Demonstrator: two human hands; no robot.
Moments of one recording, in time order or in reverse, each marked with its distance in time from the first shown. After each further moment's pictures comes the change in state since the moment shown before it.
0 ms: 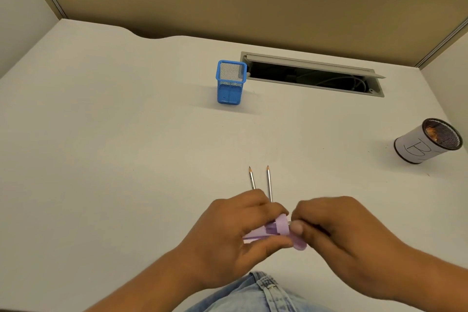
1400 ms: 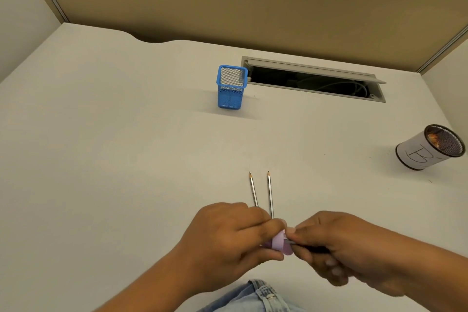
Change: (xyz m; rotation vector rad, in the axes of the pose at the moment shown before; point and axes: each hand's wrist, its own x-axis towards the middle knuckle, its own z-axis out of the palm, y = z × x) left_hand -0.007 -0.023 0.007 0.307 0.070 0.202; right_hand 0.015 0.002 -0.006 0.855 -0.461 0.673
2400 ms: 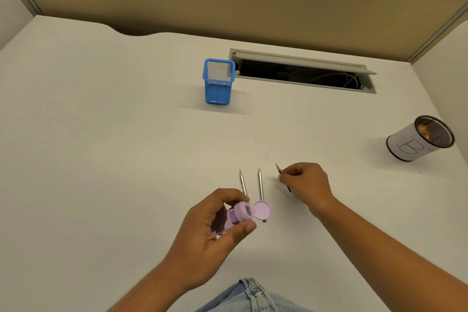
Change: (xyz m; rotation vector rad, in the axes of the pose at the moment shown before) left_hand -0.004 -0.004 0.016 -0.593 0.119 -0.662; right_hand 0.137 0.040 -0.071 -0.027 0.898 -0.159
